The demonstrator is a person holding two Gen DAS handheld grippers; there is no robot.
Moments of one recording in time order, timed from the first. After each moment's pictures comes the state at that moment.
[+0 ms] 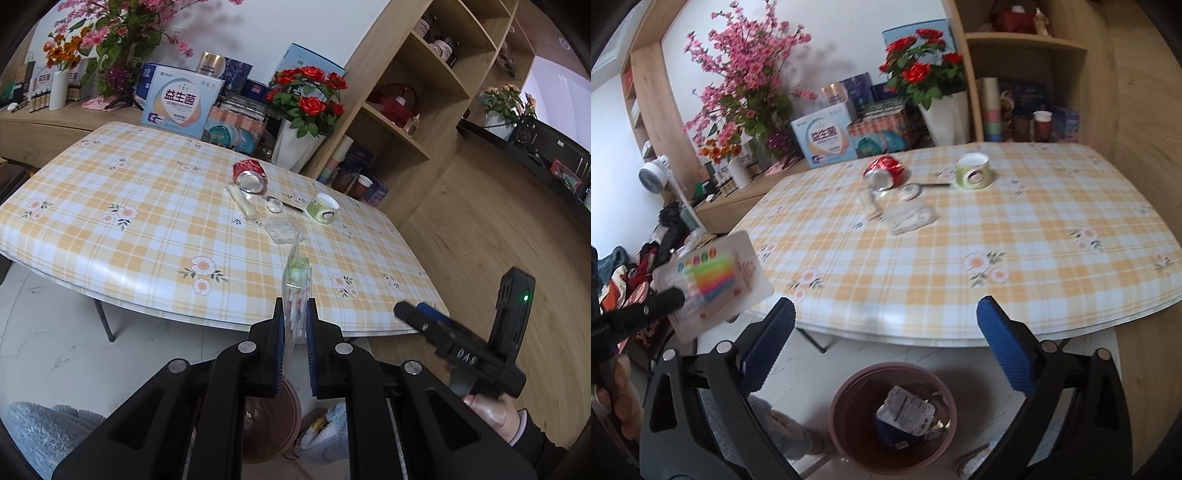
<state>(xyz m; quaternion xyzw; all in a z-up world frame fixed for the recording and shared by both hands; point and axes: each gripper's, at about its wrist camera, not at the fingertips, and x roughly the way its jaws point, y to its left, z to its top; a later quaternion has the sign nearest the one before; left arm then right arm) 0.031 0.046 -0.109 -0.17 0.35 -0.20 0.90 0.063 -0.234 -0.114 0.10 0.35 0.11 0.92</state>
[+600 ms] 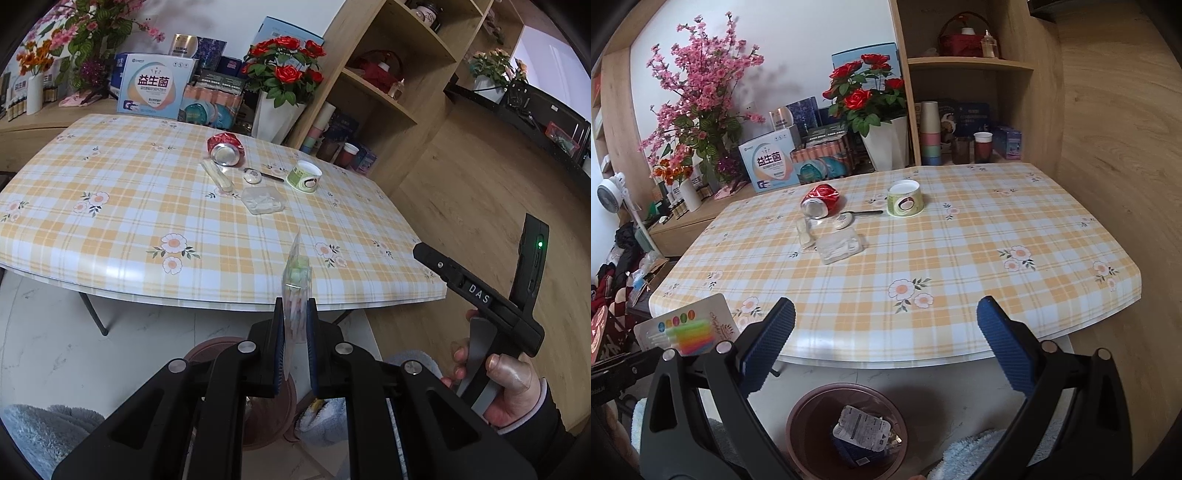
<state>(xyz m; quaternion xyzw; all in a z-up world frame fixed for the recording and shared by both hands) 0.034 0.007 -0.125 -0.13 0.38 -0.23 0.88 0.061 -0.275 -0.104 0.09 0.33 0.01 0.94</state>
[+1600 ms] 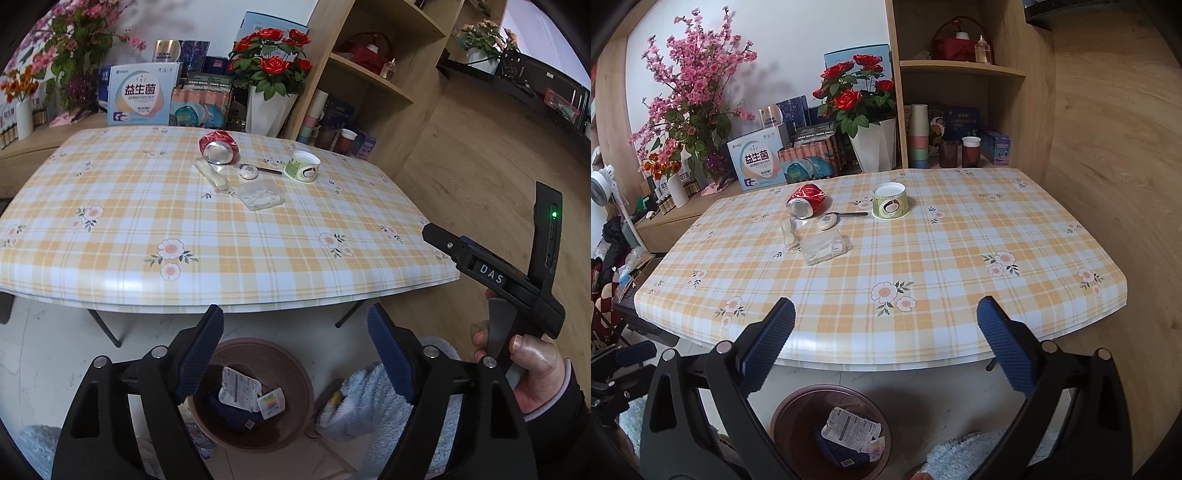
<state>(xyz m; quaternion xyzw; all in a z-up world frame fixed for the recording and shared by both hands) 0.042 -0.011 -0.130 -0.08 0.38 -0.23 0.89 0.063 -0.276 -0.102 0.06 0.33 -0.02 0.94</state>
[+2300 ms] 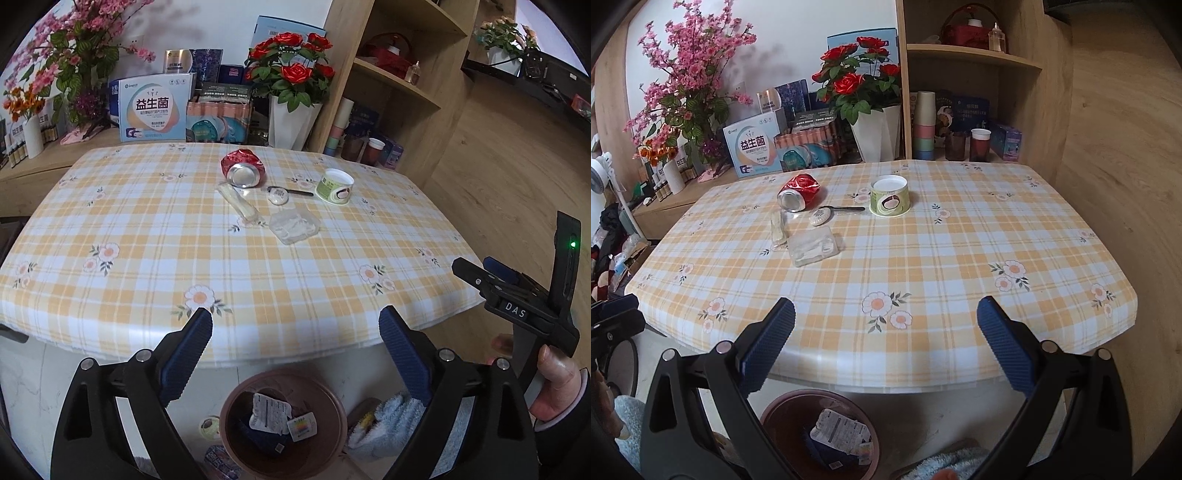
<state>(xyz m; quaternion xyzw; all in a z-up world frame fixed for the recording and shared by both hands) 0.115 -0.004 -0.122 -0.05 0.38 -0.19 0.90 0.117 -0.288 -0.116 0.05 0.35 0.00 0.93</state>
